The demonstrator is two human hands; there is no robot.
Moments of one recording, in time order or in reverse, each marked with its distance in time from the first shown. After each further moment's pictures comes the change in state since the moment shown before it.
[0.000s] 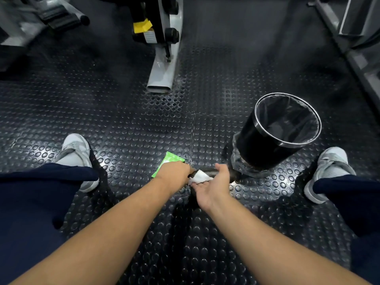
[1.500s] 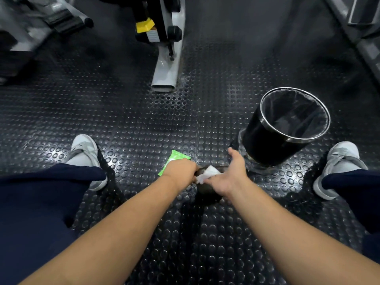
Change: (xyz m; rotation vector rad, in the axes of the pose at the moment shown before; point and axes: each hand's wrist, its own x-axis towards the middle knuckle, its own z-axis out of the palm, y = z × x) left_hand -0.001 0.002 -0.003 -0.018 -0.005 -0.037; right_hand 0.005 -0.038 0.002 -0.002 -0.116 0.226
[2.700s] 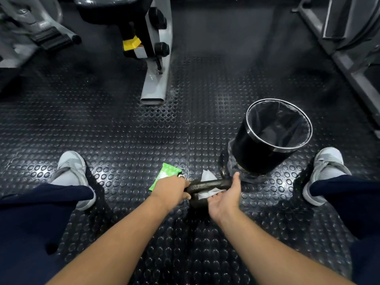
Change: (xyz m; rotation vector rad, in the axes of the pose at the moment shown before) left_hand -0.002 0.000 0.009 -0.053 -0.004 0.014; right_hand 0.034 0.013 -0.044 0.123 0.044 -0.315
